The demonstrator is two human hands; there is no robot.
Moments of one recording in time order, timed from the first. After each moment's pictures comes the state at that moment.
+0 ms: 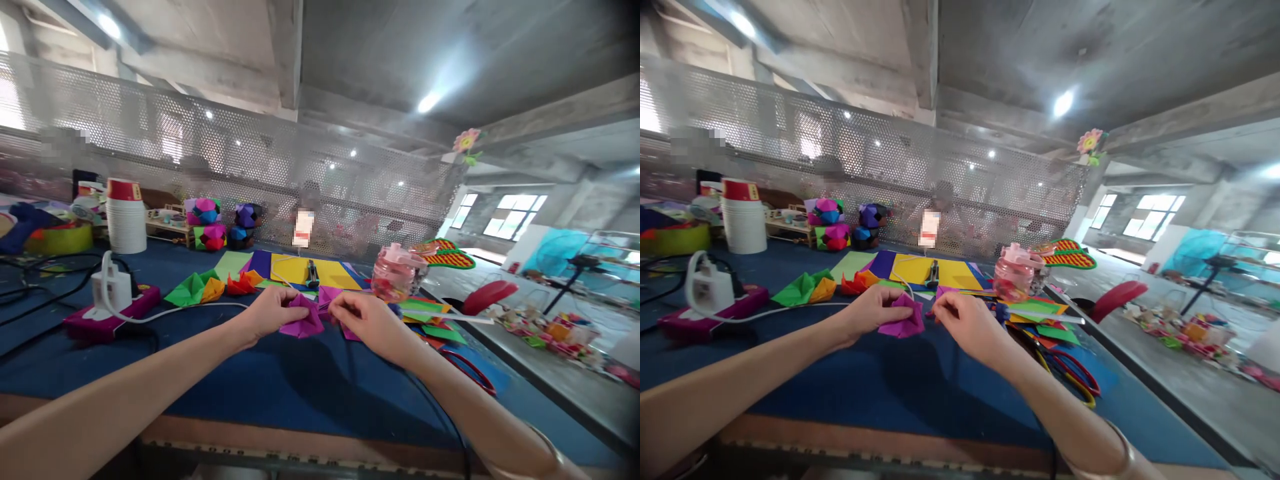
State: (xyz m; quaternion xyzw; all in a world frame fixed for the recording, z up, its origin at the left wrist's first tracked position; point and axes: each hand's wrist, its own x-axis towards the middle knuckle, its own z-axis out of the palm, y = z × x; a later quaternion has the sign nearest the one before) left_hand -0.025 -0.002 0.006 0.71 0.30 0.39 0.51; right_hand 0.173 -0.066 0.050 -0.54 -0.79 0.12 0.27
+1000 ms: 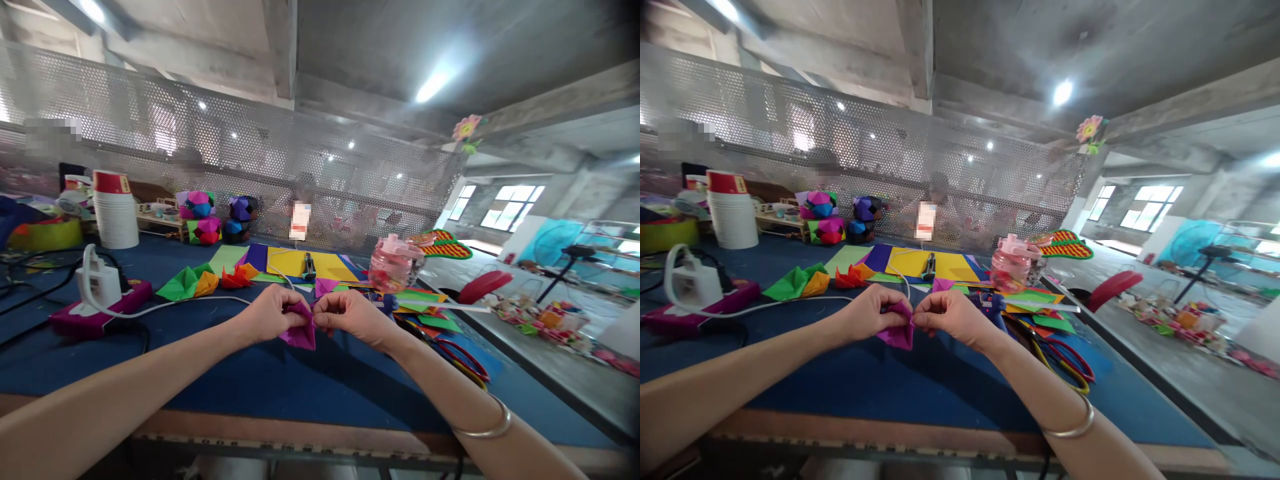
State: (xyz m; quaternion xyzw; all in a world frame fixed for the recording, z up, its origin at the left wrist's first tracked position) left_hand -0.021 -0.008 0.003 0.80 0.28 0.34 0.40; right_hand 0.178 -0.042 0.025 -0.43 -0.70 0.47 0.33
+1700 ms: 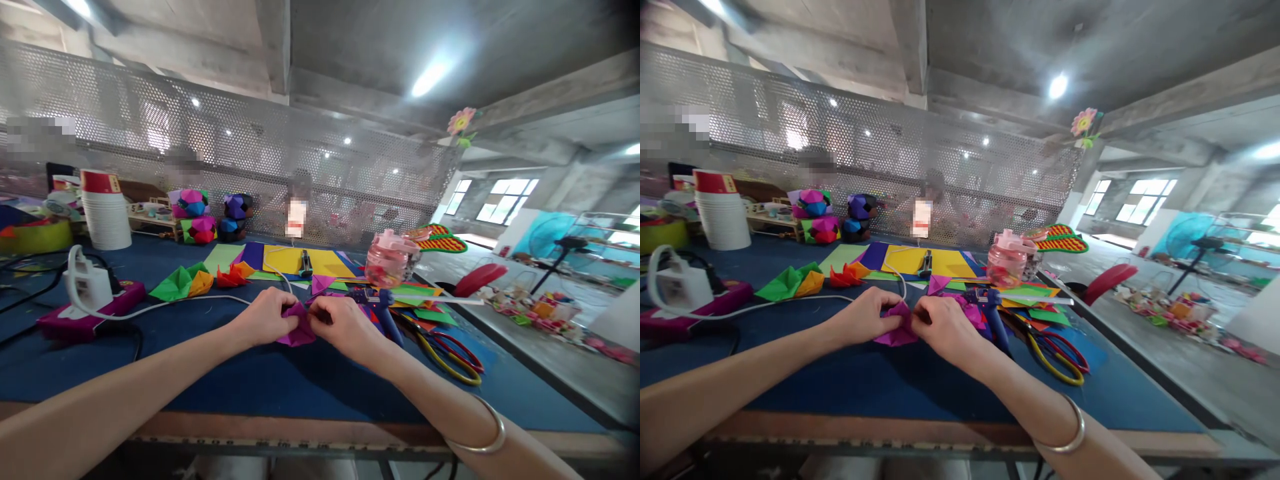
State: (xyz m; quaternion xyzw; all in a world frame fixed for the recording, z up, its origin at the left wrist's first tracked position) left_hand -0.017 -0.013 0.000 0.85 0.35 0.30 0.28; right_hand 0.165 -0.057 0.015 -0.52 -0.81 0.06 0.26
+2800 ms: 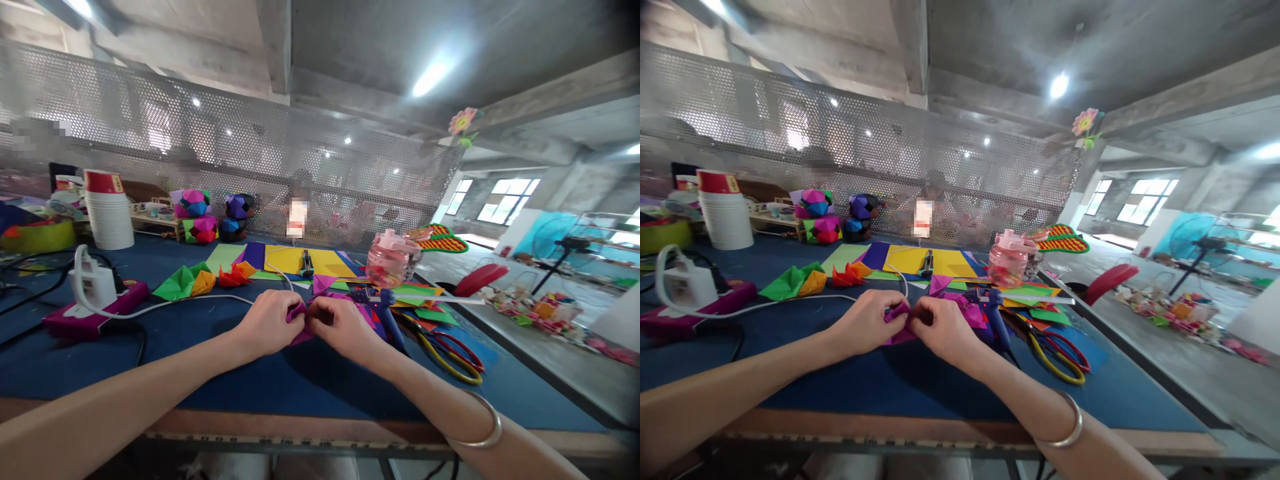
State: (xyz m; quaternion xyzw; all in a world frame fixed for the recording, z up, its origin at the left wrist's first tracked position) left_hand -0.013 -0.026 -0.002 0.86 0.37 0.33 0.14; right_hand 0.161 -0.057 0.005 -0.49 -0.78 0.19 0.33
